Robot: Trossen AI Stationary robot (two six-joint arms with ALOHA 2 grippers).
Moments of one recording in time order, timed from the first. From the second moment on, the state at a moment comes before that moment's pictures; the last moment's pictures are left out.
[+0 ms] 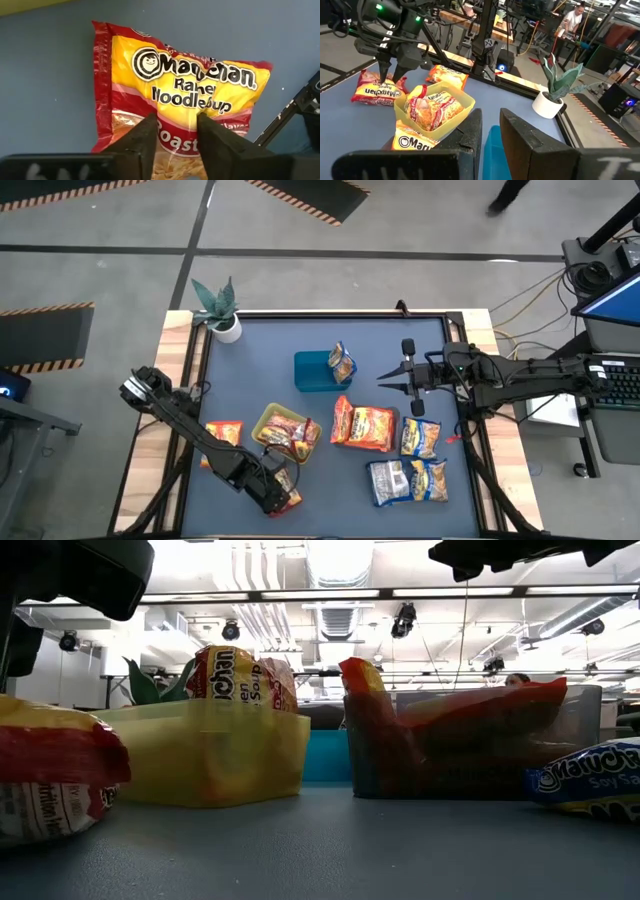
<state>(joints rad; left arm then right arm) -0.67 1.77 1.14 -0.60 -0.07 -1.49 -0.07 0.82 0.63 0.03 -0.16 -0.36</state>
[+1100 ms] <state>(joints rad) -0.67 1.77 1.30 -0.70 -0.10 -1.13 -0.07 0.82 0.63 0.03 -0.16 -0.37</state>
